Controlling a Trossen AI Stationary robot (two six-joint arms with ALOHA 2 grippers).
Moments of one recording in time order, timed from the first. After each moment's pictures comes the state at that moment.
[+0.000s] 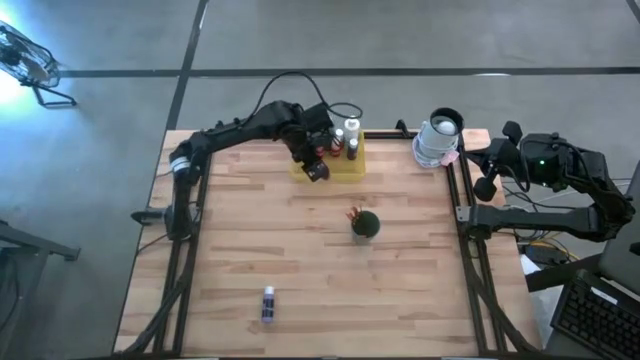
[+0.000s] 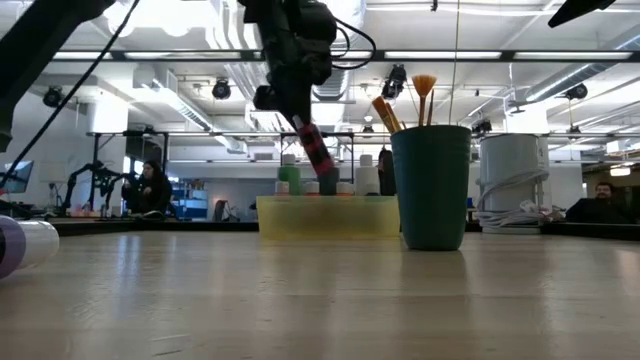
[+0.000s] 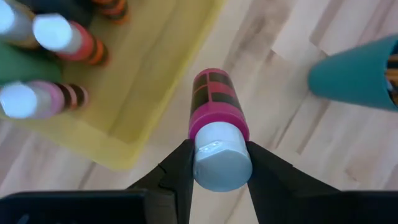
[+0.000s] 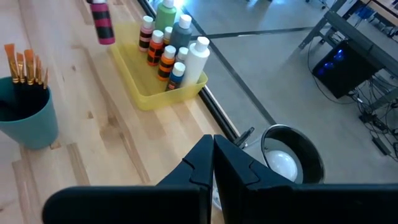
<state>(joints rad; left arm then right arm) 0.40 1.94 2.00 -1.28 0.13 -0.16 -0.27 0.57 1.22 -1.25 0.37 -0.09</state>
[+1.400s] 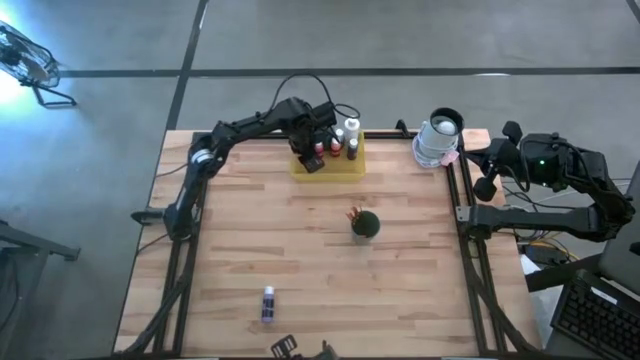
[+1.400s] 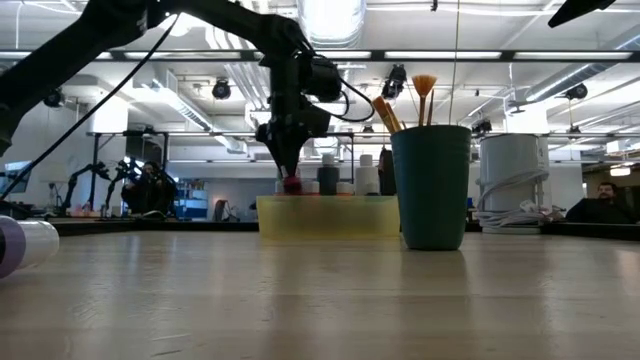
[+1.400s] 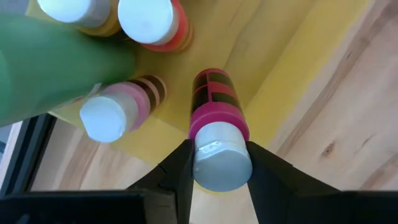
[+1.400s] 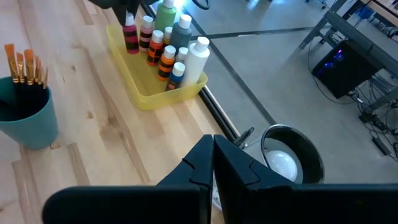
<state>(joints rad) 0.51 2.13 2.06 -1.33 -0.04 0.00 -0.27 0.57 1.22 -1.25 0.37 -0.09</state>
